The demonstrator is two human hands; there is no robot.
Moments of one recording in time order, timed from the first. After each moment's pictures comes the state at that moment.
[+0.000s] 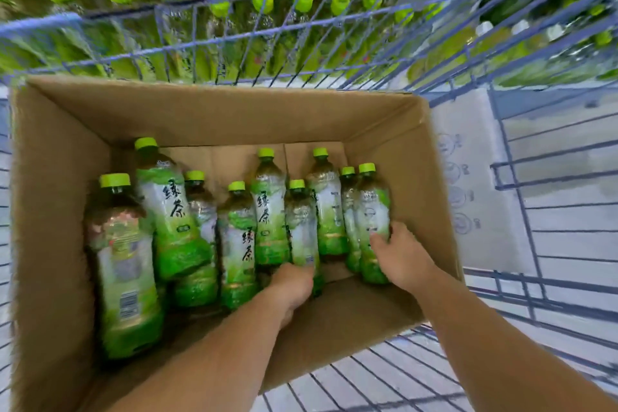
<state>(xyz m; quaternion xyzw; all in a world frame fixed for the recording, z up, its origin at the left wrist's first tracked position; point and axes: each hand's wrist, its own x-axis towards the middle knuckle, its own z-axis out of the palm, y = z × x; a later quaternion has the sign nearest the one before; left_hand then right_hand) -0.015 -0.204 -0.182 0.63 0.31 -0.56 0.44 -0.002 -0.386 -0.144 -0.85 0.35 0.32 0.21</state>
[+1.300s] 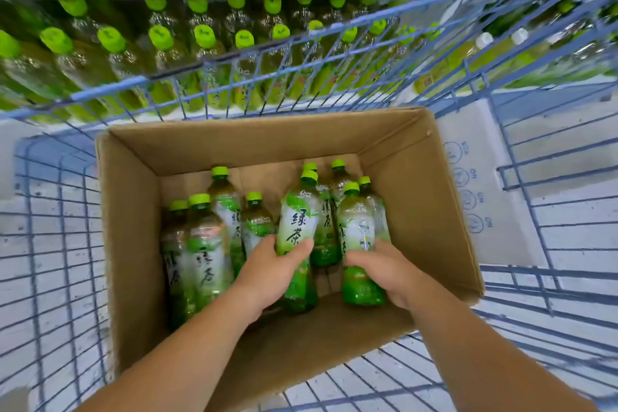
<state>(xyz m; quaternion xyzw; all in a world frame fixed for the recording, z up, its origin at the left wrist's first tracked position) 0.008 -0.115 -0.131 0.69 0.21 -0.43 0.55 -0.008 -0.322 -0.130 -0.71 0.41 0.36 0.45</state>
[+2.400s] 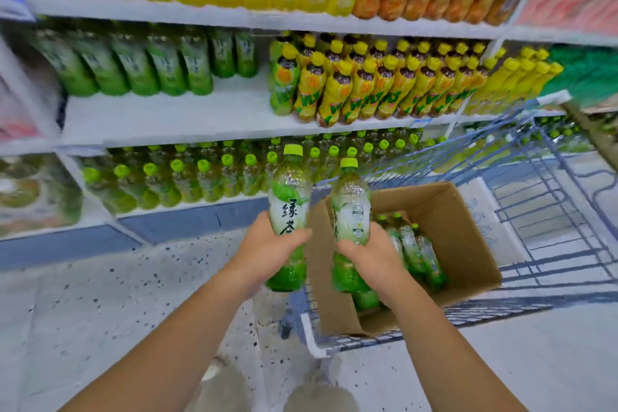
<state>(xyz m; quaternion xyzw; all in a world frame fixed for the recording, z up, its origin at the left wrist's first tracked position) 0.021 0.218 0.138 0.71 0.13 -0.29 0.63 -0.016 0.031 0.140 -0.80 0.29 0.15 0.50</state>
